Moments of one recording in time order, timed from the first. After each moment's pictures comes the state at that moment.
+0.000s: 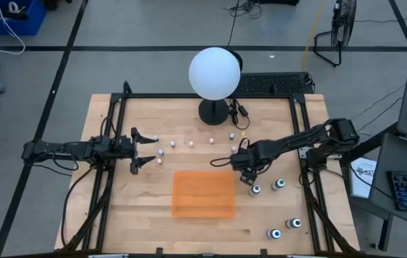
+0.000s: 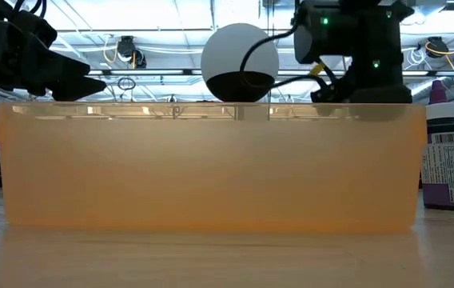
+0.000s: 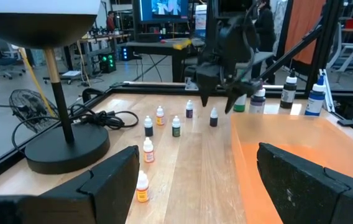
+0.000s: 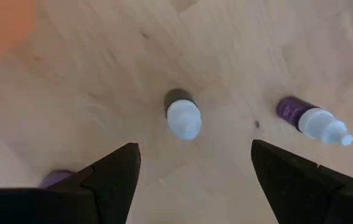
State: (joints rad) left arm -0.02 0.15 0.01 0.11 -0.10 0.00; right arm 0.12 1.66 1.03 -1.01 0.08 0.67
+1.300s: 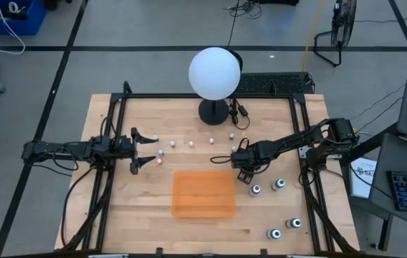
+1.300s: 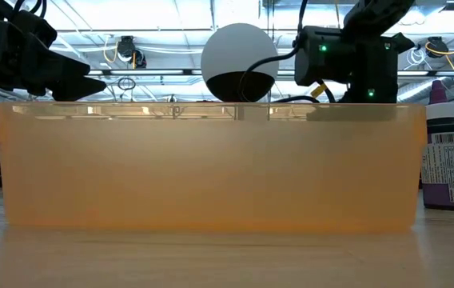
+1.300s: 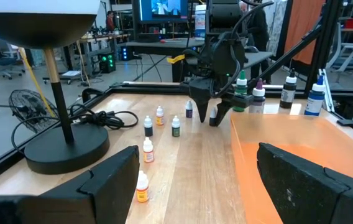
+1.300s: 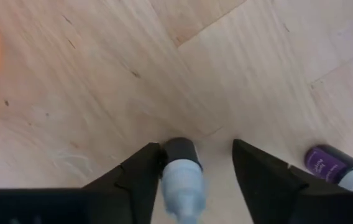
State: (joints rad) left arm -0.02 0.15 0.01 0.11 -0.10 0.00; right arm 0.08 1.68 0.88 -0.71 0.06 0.64
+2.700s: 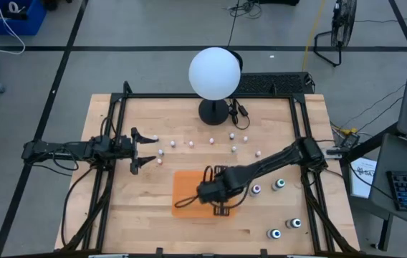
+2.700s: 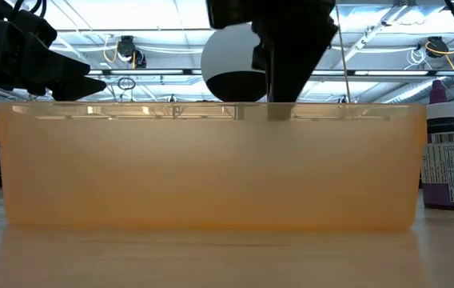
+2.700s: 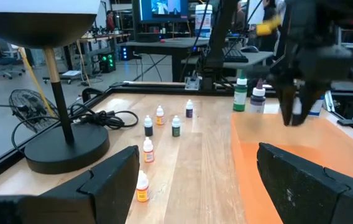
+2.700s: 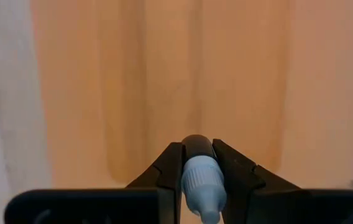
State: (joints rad) left arm -0.02 0.15 0.01 0.11 -0.10 0.00; right arm 0.34 2.09 1.78 -1.10 0.07 0.35
